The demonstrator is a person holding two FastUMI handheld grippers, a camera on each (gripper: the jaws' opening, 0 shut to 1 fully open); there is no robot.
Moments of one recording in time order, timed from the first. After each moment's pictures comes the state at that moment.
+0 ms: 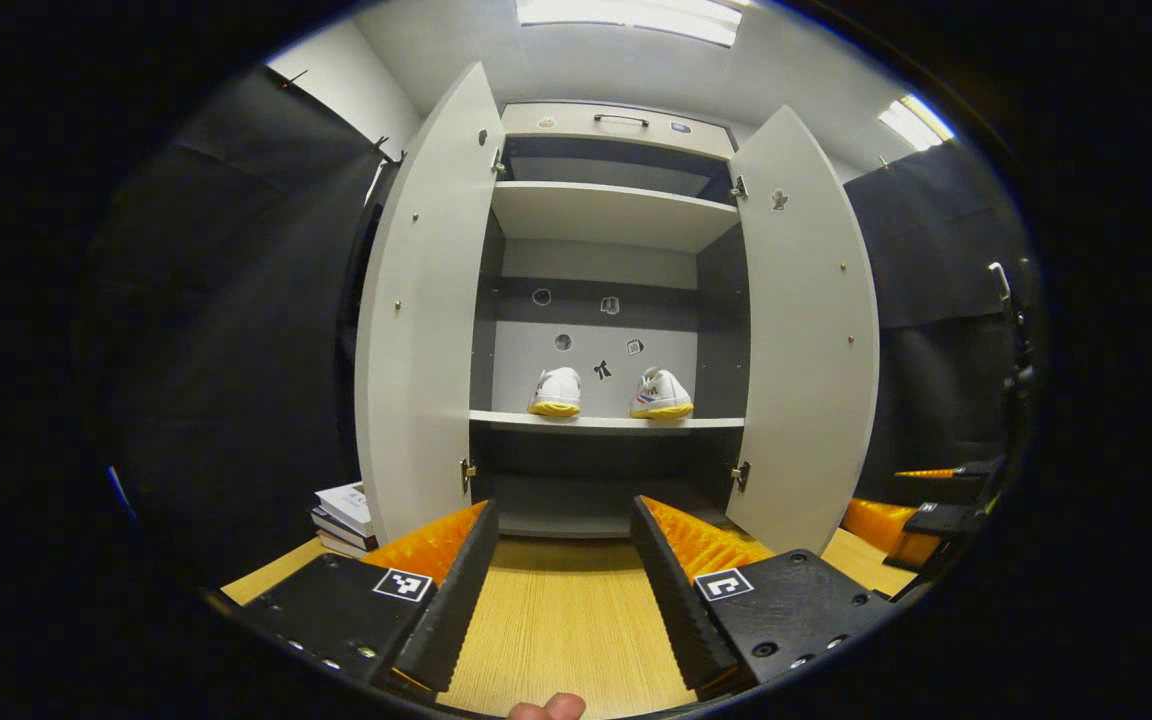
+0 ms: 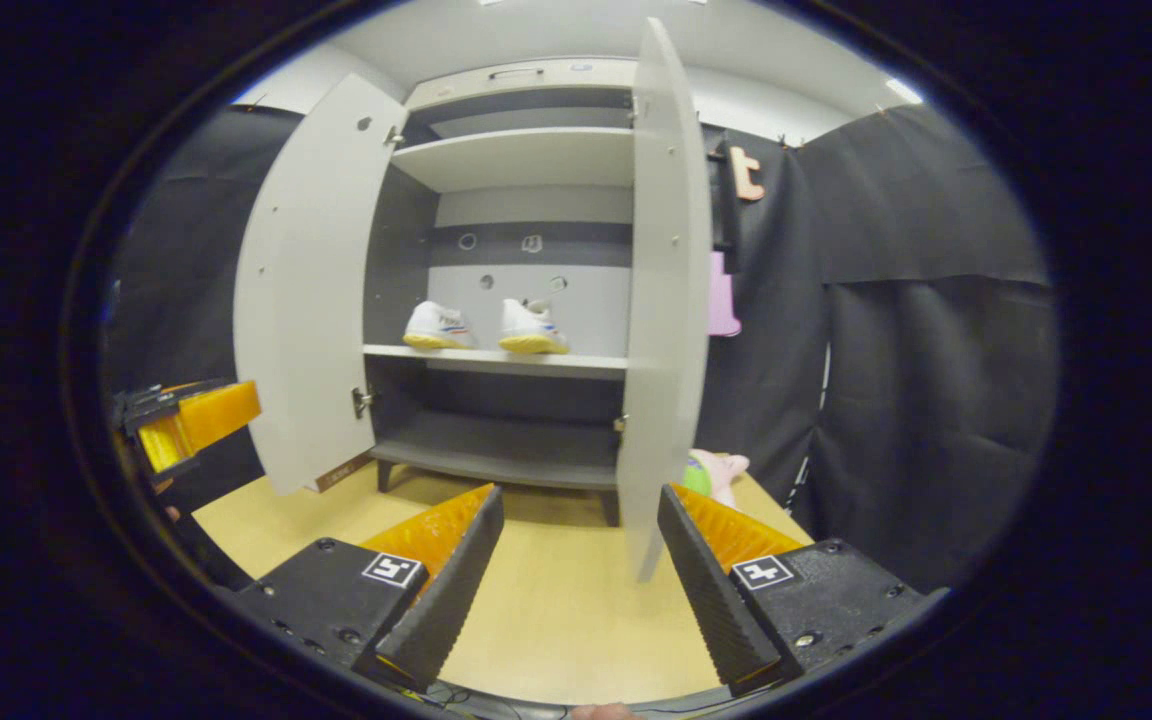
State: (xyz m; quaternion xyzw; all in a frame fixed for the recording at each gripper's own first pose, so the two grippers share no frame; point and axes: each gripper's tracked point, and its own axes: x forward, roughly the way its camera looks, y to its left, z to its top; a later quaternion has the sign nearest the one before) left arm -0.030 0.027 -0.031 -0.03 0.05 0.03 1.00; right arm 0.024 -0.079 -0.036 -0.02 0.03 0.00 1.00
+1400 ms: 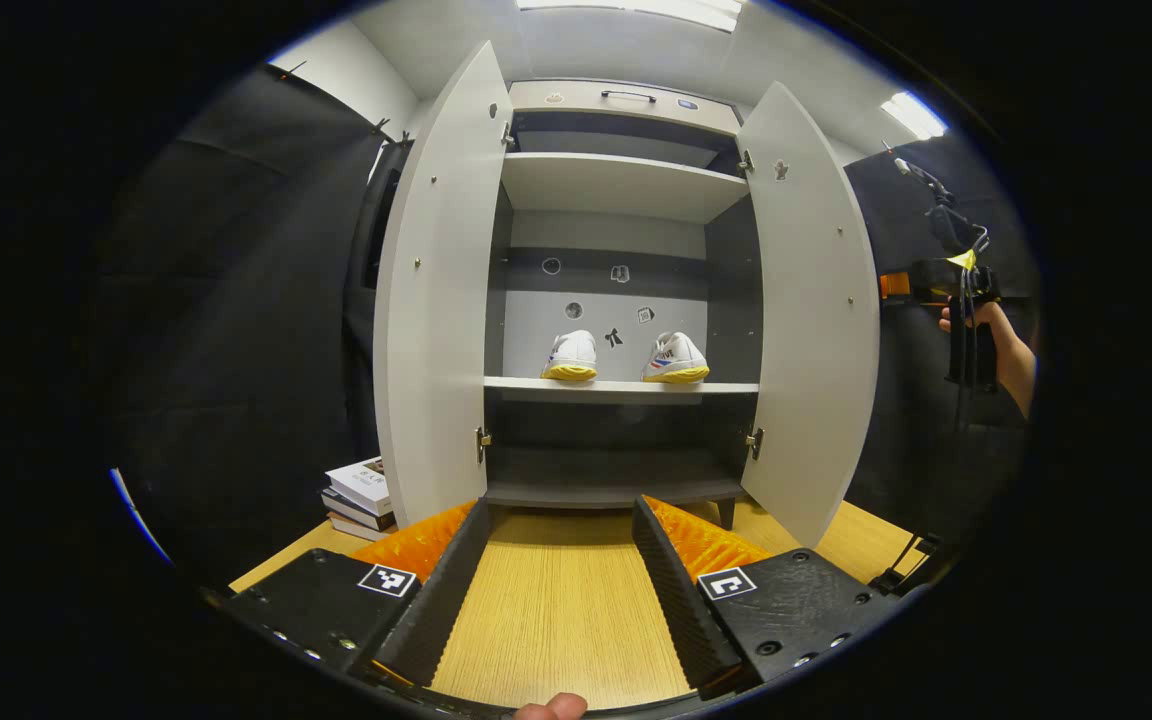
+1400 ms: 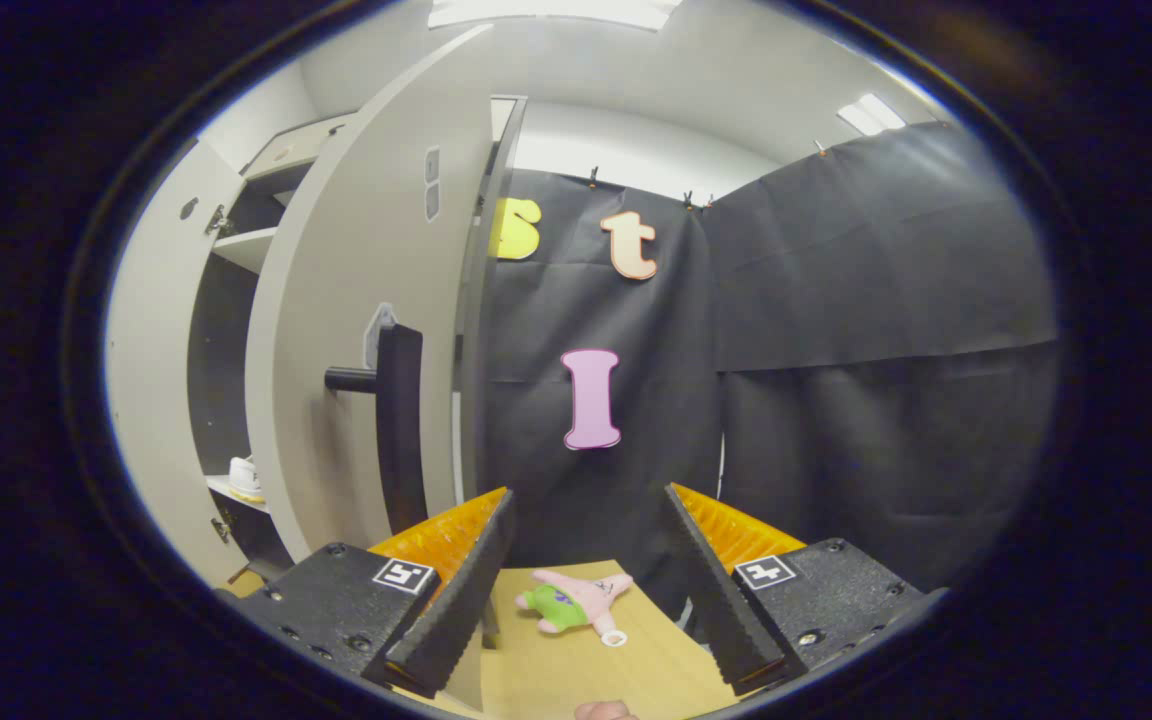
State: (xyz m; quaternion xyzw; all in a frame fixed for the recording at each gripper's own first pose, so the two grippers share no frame) left arm -0.035 0.032 -0.070 -0.02 0.09 0.02 1.00; right arm 0.121 -0.178 0.142 -0.01 -0.05 -0.10 0.99
